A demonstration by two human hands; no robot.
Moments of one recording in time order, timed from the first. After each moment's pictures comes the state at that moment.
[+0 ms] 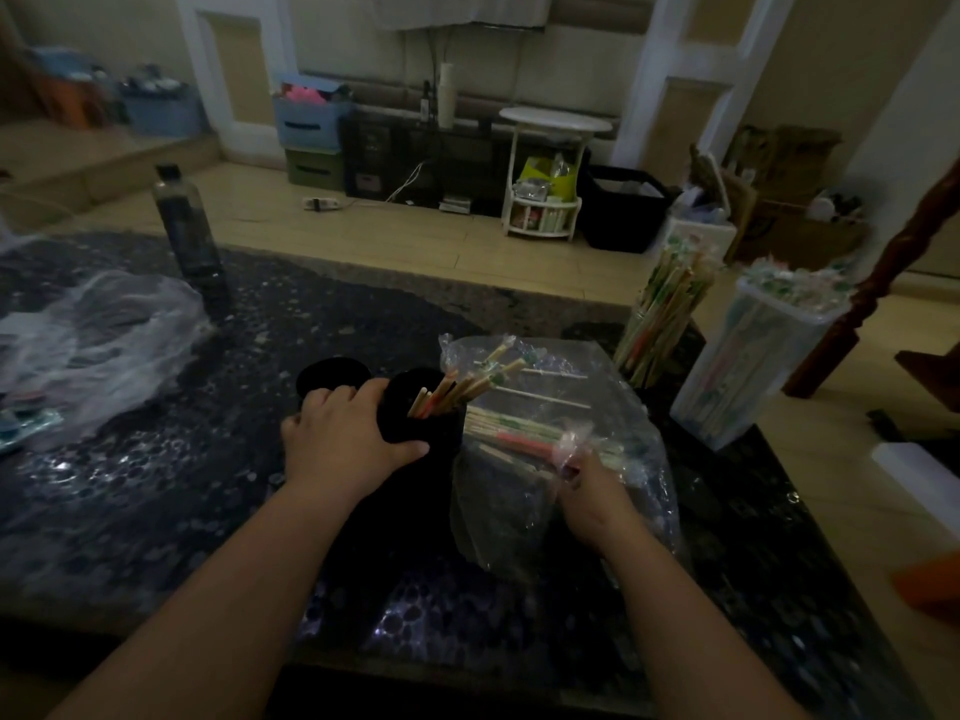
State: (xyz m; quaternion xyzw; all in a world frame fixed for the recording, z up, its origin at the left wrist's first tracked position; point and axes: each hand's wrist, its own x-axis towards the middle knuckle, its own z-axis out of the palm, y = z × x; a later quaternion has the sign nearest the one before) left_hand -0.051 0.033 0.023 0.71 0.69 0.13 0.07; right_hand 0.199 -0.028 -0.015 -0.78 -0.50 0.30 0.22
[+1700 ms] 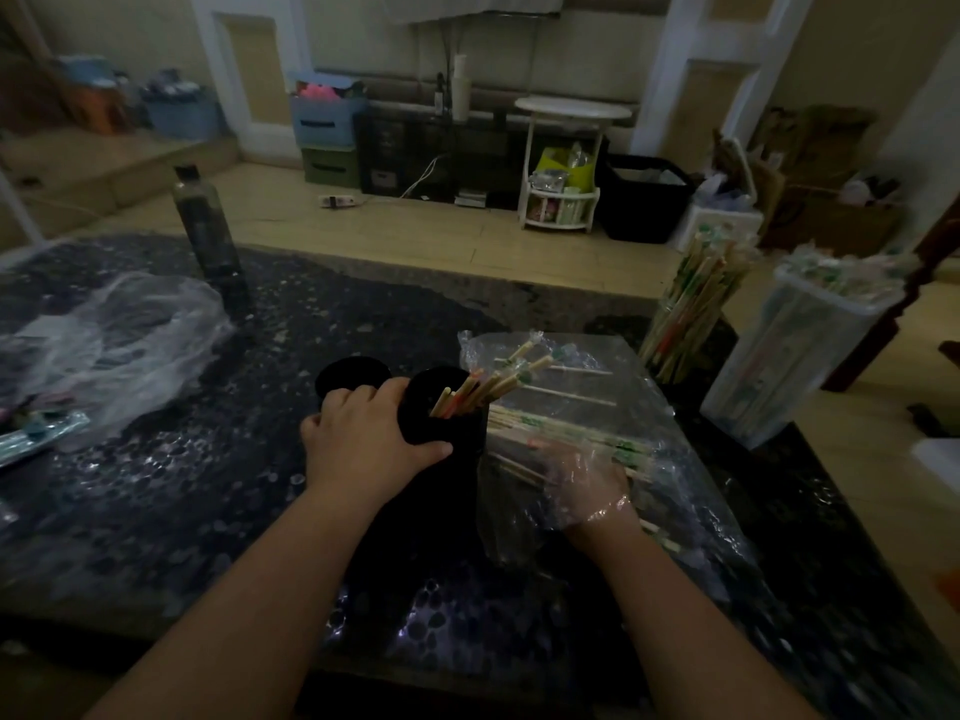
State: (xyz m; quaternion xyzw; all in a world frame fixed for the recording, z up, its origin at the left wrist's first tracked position) left_hand -0.050 0.034 0.022 0.71 0.69 0.13 0.07; right_hand 0.194 0.007 -0.070 -0.72 -0.69 0.10 0.06
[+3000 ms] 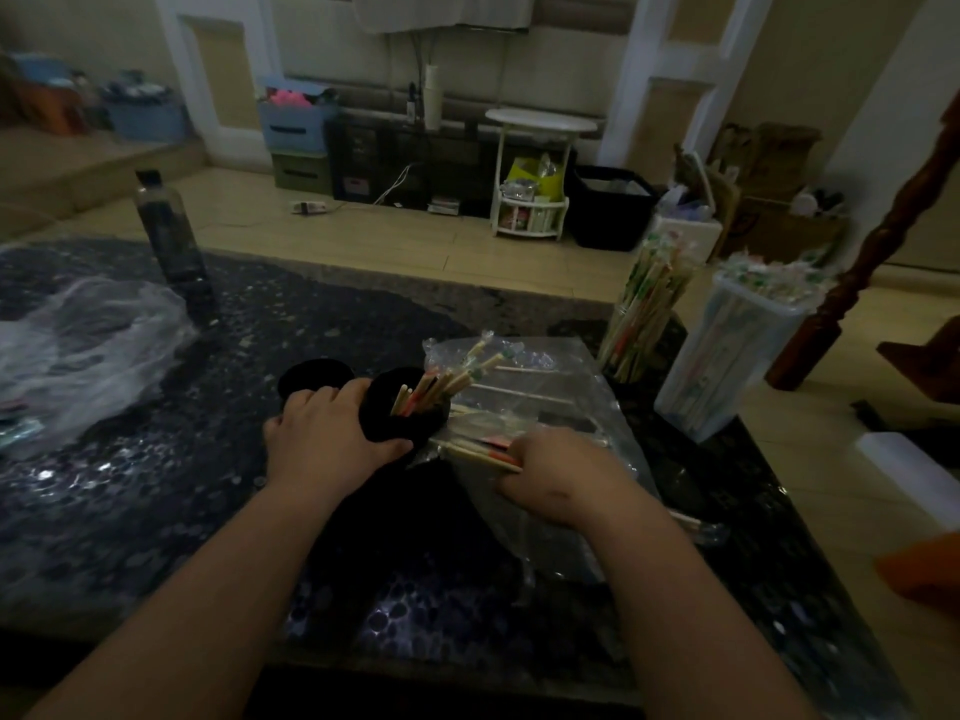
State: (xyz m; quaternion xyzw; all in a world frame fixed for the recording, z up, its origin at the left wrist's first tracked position) left_hand -0.047 0.032 0.024 0.71 0.69 0.13 0.07; right_hand 0.168 -0.035 0.062 -0.70 -0.71 0.14 -0.02
